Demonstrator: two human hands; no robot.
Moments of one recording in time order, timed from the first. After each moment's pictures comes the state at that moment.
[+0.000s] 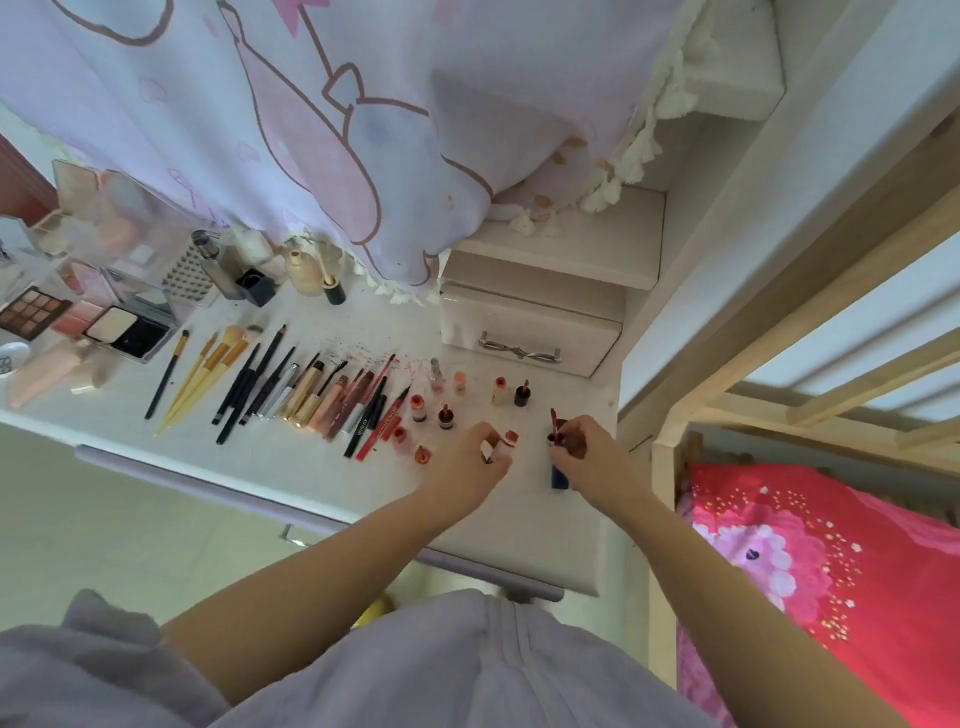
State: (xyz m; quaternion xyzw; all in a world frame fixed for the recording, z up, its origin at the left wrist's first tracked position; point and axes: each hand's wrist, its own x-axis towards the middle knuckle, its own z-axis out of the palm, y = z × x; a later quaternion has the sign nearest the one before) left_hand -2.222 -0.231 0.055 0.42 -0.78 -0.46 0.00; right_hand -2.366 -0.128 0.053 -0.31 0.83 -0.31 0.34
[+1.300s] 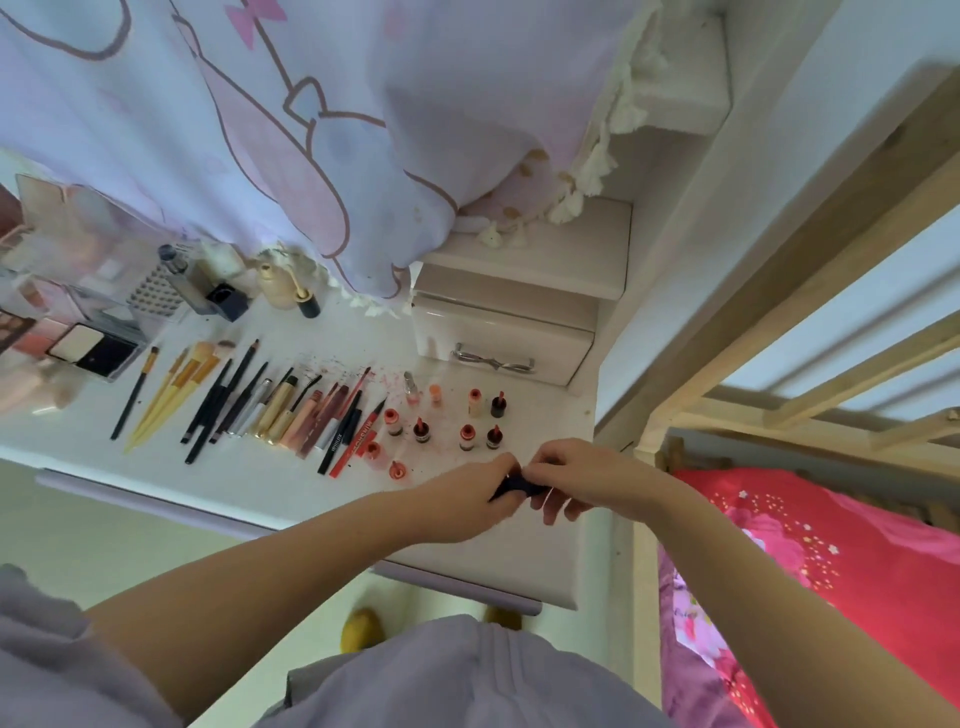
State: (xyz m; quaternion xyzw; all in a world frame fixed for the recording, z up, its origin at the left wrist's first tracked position) left_hand -2.238 -0.227 0.067 0.20 -0.85 -0.46 -0.16; right_hand -2.386 -0.129 0.098 -0.32 0.72 -0.20 0.58
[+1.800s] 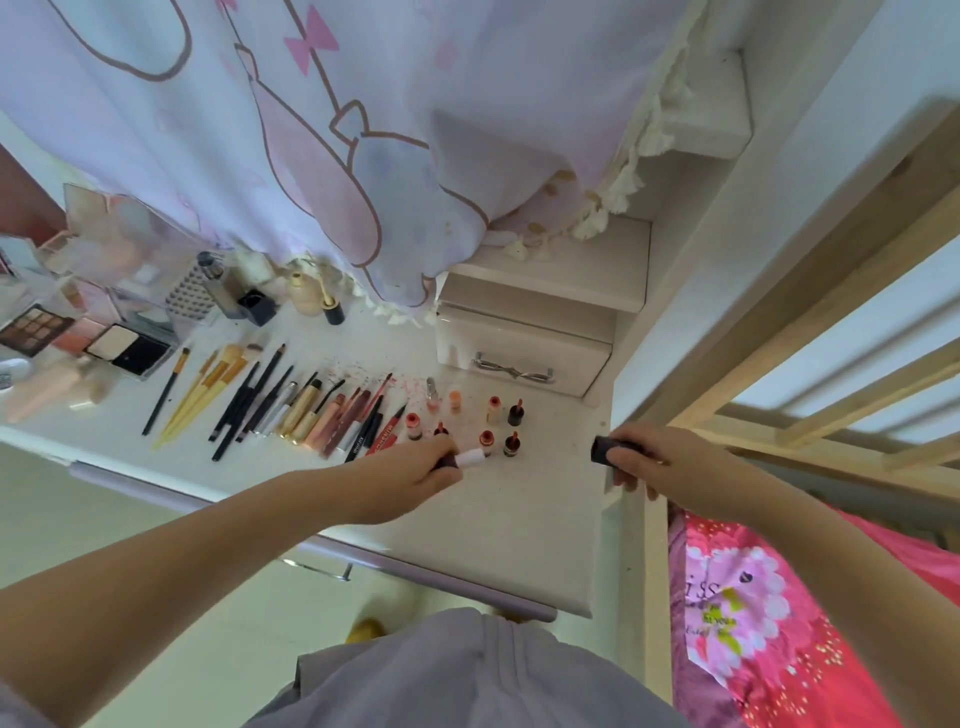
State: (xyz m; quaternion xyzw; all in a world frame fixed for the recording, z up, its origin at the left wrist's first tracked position) left_hand -2.178 -0.274 0.105 0.21 -0.88 -0.39 -0.16; right_hand -2.411 -0.097 0.157 -0.51 0.76 -0.14 0.38
